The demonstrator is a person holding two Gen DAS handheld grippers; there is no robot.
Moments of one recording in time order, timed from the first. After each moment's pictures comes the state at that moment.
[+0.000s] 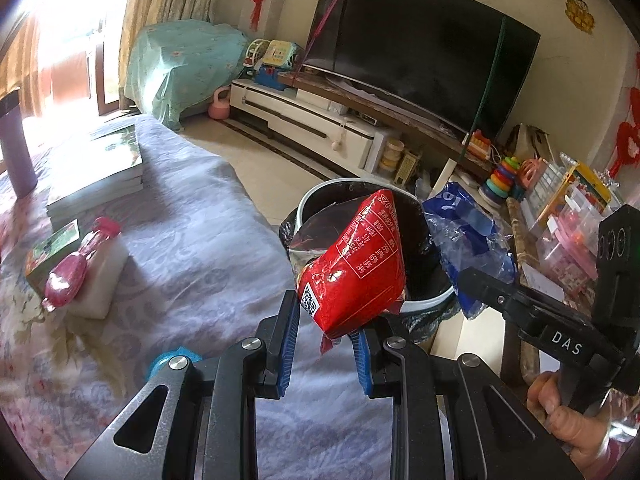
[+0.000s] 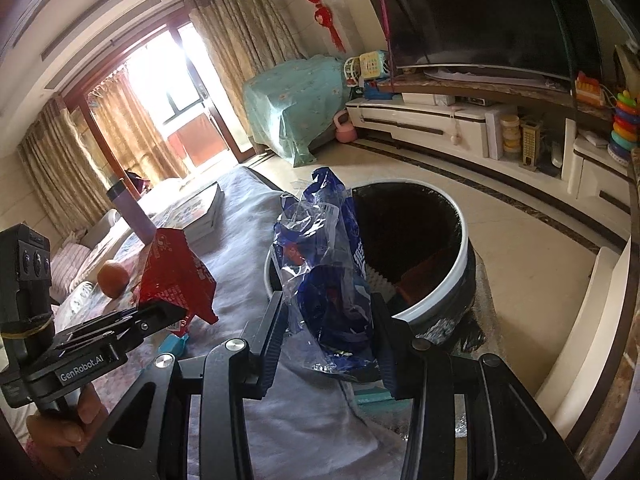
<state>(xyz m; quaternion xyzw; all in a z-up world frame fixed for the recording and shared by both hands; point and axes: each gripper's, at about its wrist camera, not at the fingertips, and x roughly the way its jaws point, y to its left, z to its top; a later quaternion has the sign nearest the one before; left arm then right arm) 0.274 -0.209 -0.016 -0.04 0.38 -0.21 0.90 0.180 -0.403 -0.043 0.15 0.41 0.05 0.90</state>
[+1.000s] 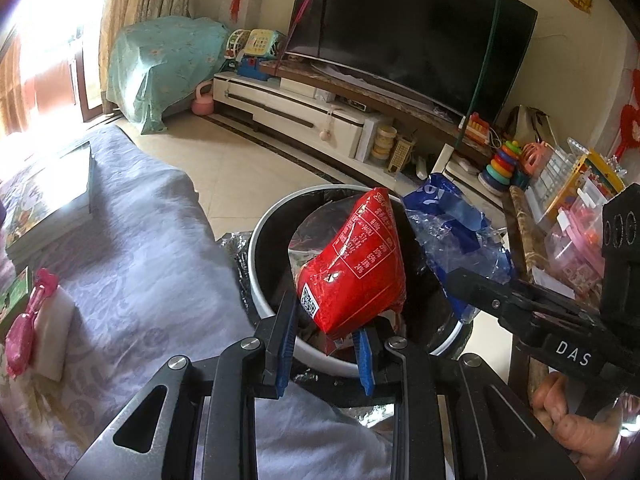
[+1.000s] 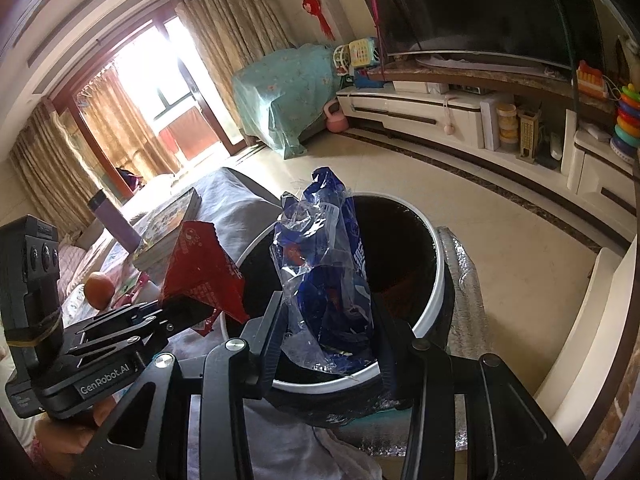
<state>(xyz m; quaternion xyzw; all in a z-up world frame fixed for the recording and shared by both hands) 0.342 -0.267 -0.028 -0.02 0.40 -0.22 0.89 0.216 -0.433 -0.050 0.15 0.43 0.04 0.89</state>
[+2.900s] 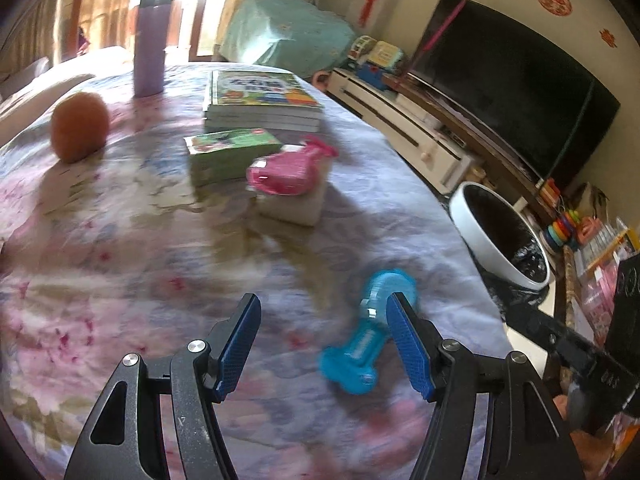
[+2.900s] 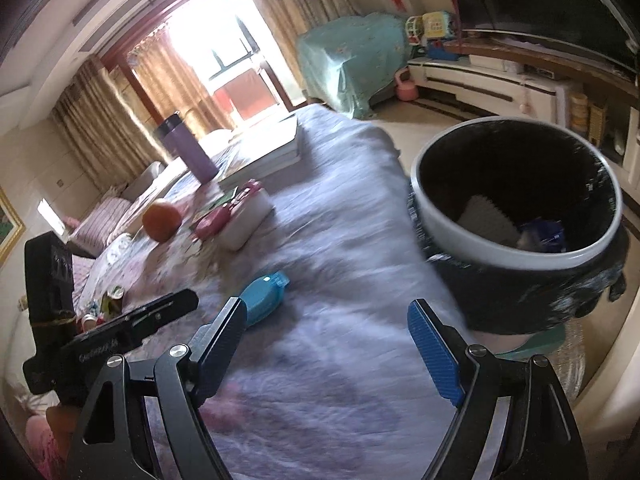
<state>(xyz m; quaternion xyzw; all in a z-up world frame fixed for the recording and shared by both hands) 0.201 -0.065 -0.036 -0.14 0.41 -0.08 0.90 0.177 -0.292 -0.074 0.14 0.46 0.15 0.86</state>
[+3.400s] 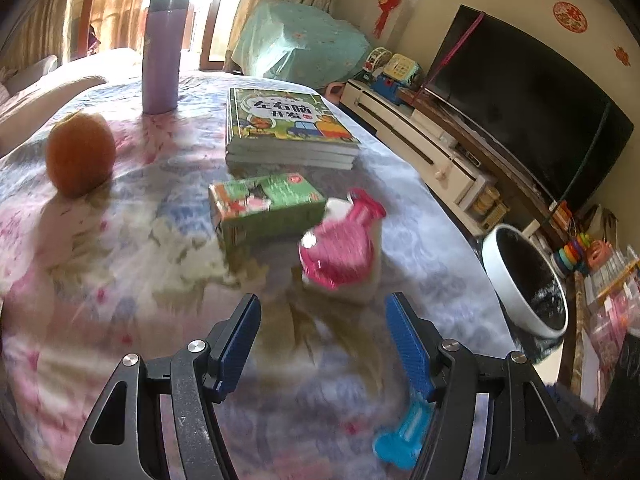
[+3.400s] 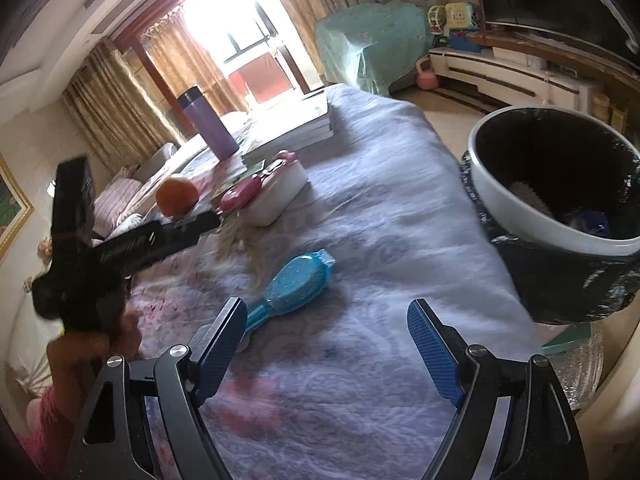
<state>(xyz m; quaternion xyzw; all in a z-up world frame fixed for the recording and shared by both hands) 0.266 -0.035 -0.030 -0.15 0.40 -0.07 0.90 0.178 -0.255 -0.085 0.13 0.48 0.18 0.85</state>
